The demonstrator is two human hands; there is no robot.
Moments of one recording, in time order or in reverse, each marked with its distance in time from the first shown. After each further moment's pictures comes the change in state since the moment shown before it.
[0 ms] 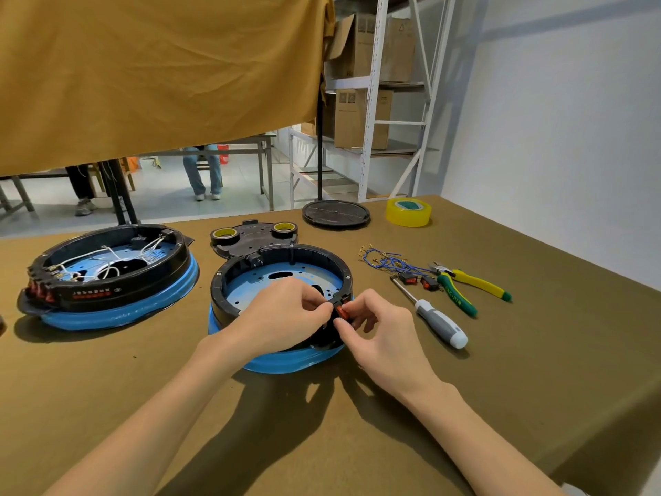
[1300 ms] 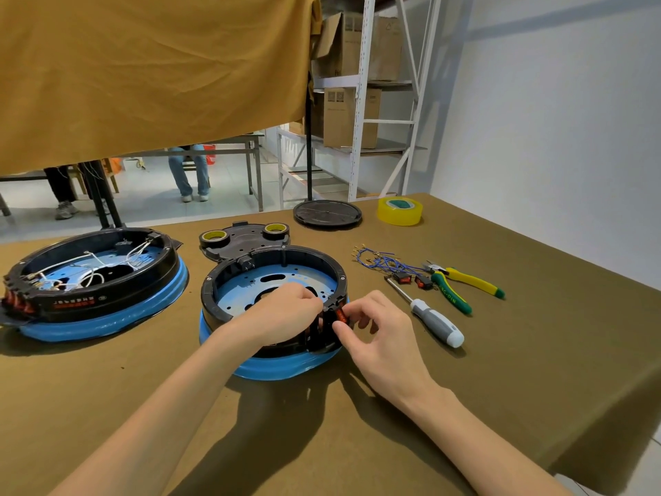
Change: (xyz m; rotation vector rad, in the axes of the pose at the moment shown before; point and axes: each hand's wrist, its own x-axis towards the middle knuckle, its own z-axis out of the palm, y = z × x) left_hand 0.020 0.001 0.003 -0.141 -0.161 -0.260; right_hand -0.003 0.003 0.004 -0.087 0.063 0.009
